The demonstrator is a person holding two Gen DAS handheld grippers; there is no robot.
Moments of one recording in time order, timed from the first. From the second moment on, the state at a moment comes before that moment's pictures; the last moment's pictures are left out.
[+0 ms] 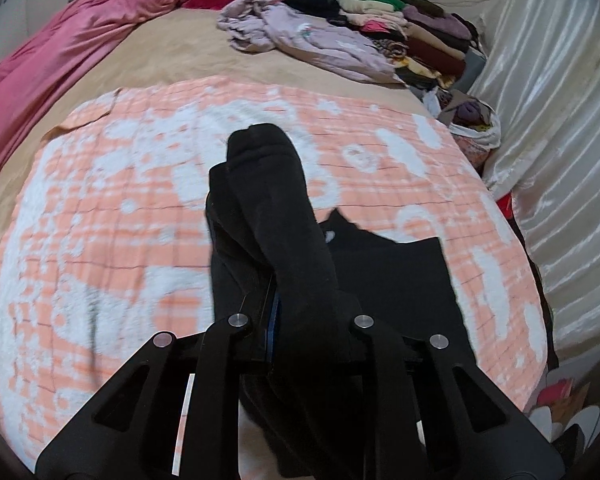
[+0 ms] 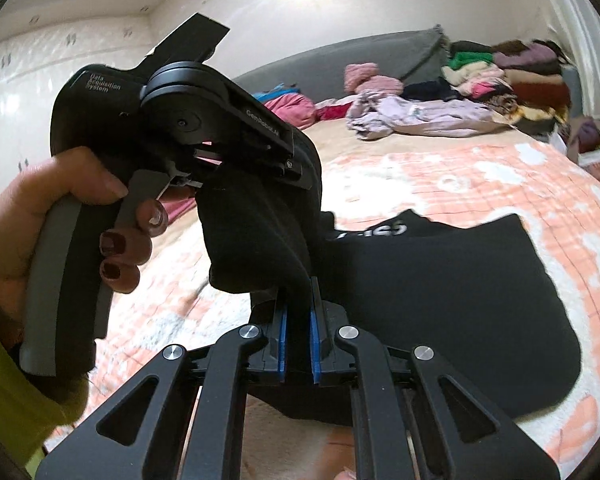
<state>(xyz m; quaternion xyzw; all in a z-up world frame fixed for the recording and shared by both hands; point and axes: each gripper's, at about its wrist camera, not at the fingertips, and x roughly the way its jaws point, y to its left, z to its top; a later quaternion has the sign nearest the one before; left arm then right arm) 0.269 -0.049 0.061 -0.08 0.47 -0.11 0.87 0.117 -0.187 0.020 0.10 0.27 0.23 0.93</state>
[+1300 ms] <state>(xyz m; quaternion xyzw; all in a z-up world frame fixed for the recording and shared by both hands) 0.255 -0.140 0.050 -0.06 0.43 -0.17 0.88 0.114 -0.318 -0.026 0.21 0.35 0.08 0.91</state>
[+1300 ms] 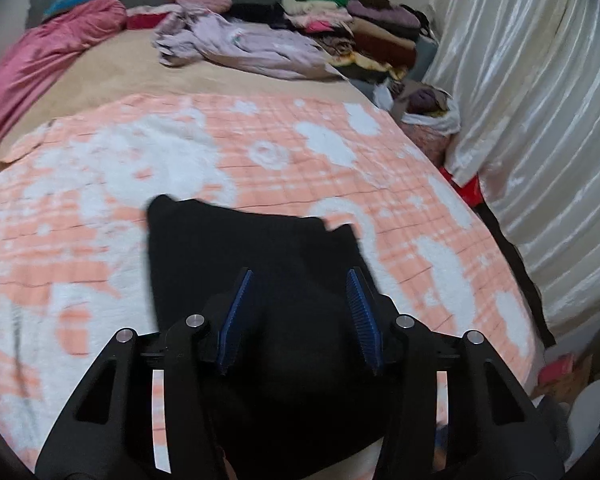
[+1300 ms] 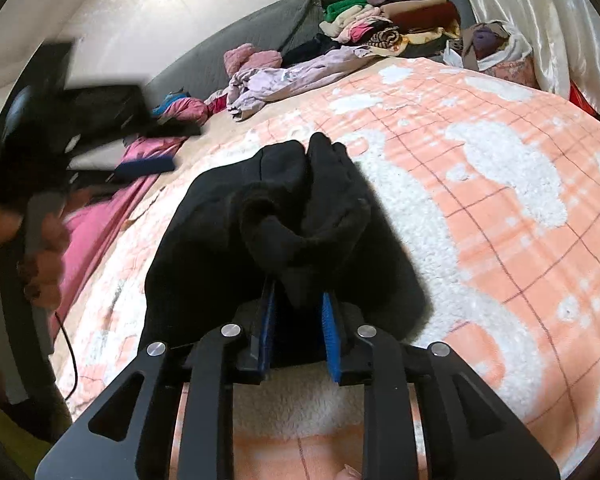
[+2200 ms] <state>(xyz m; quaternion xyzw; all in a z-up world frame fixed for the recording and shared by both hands) 0.218 -0.104 -0.012 -0.01 0.45 -0.15 0.88 0.226 -0.325 0.003 0.17 0.43 0.13 0.88</state>
